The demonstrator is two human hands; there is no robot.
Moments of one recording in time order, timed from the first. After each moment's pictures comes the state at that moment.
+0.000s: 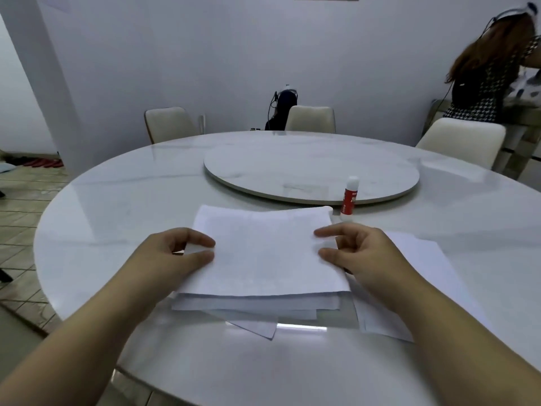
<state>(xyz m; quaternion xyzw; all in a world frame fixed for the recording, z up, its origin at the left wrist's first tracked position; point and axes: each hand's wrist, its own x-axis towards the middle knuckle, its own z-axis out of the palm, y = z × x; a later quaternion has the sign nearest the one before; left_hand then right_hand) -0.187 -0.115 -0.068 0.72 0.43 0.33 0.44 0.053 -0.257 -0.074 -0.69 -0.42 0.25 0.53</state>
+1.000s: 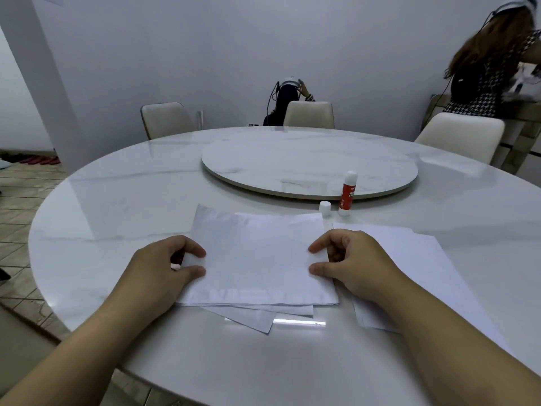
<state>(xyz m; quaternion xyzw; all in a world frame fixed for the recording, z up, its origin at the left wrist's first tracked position) -0.194 -0.112 -0.089 0.81 0.44 0.30 0.25 0.052 -0.248 -0.088 -0.76 -0.48 0.16 0.41</state>
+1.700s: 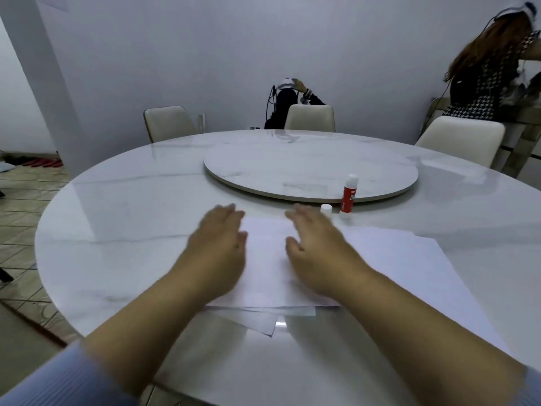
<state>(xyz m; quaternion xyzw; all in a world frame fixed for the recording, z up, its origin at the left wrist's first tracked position) -0.130 -0.121 -0.076 0.88 0.37 0.25 0.13 0.016 -0.214 -0.075 -0.77 -0.58 -0.01 0.27</state>
